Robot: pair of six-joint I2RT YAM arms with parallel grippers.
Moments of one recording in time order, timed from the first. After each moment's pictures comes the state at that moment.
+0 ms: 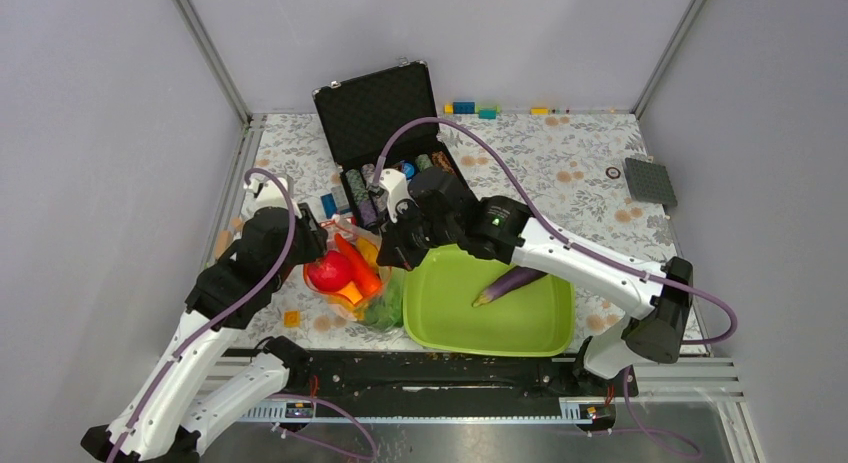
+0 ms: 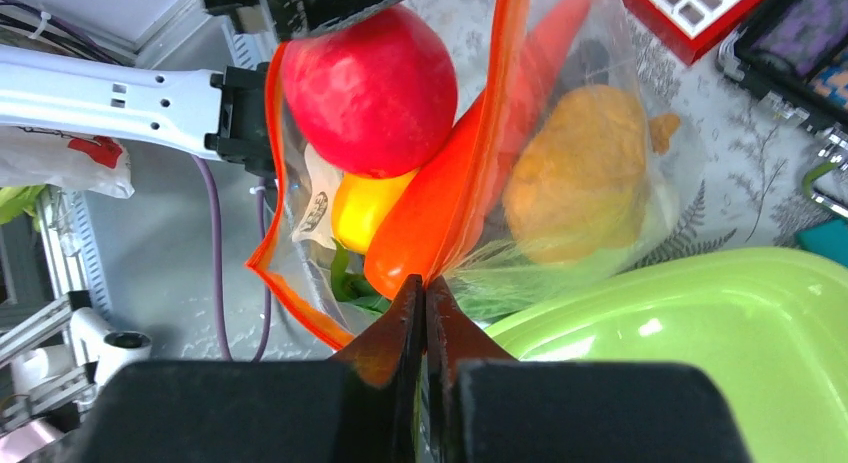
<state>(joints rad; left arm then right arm) -0.52 0.71 0.98 -0.84 -0.35 -0.53 1.07 1.55 1.53 -0.58 -0.29 0.26</state>
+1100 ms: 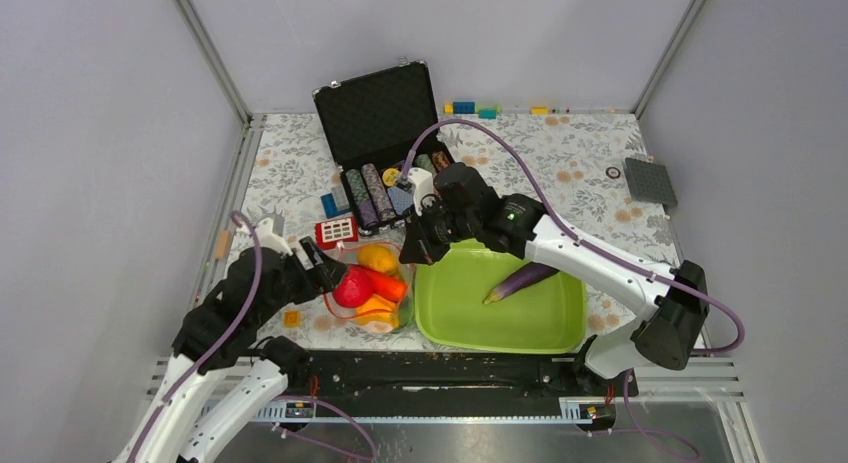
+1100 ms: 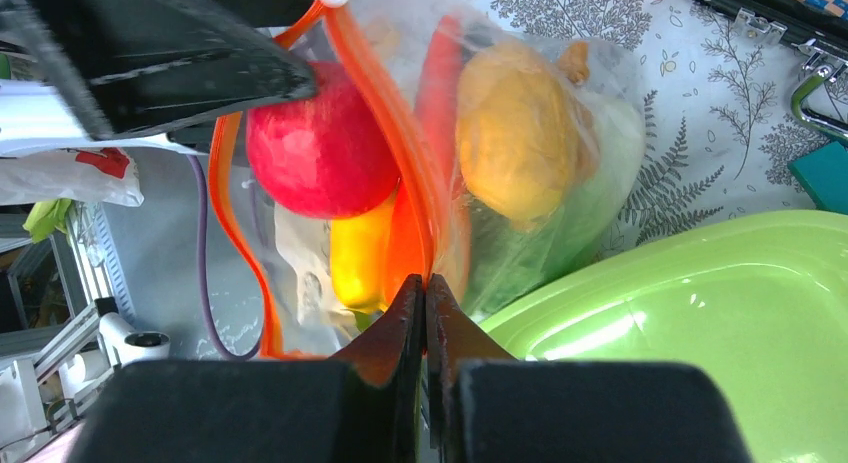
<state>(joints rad) -0.52 0.43 0.82 -0.96 -0.11 -0.77 0.94 1.49 1.37 -0.54 -0.40 0.31</state>
